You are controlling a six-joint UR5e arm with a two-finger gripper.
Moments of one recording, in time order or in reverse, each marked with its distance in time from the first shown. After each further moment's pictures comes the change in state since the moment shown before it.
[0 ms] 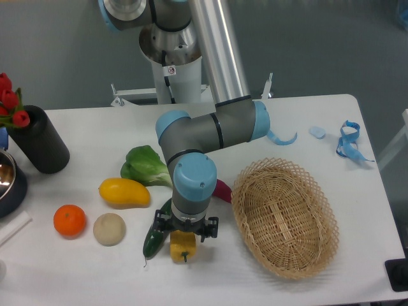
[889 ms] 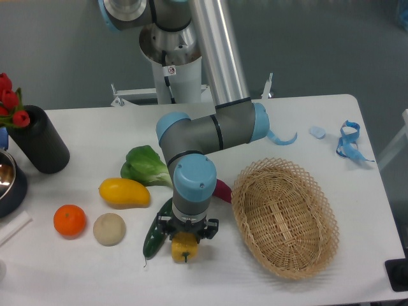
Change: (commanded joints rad) arm 0.005 0.011 -0.009 0.022 0.003 0.005
